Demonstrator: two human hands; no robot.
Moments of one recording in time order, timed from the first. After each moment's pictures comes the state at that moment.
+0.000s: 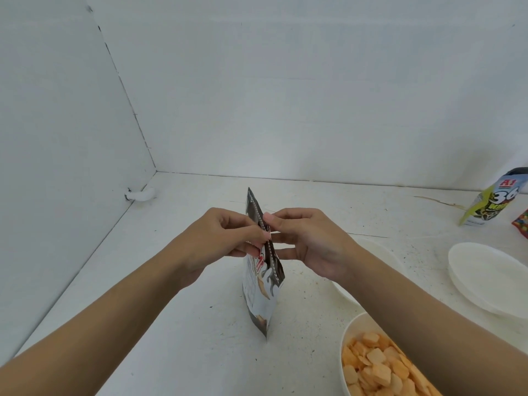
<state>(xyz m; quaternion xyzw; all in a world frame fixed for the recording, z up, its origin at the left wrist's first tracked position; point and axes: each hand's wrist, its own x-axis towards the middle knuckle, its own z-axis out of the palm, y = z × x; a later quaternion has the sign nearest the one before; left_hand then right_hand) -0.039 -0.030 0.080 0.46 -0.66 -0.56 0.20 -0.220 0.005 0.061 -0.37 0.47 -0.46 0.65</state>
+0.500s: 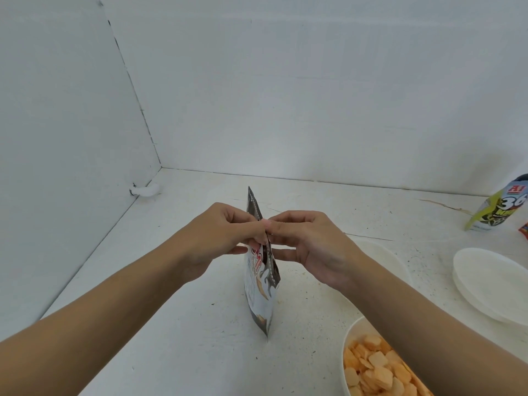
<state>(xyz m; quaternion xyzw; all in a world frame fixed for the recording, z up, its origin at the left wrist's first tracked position) -0.036 -0.032 0.083 0.47 -0.65 -0.57 0.20 -0.212 0.013 0.065 -0.37 0.47 -0.48 0.64</state>
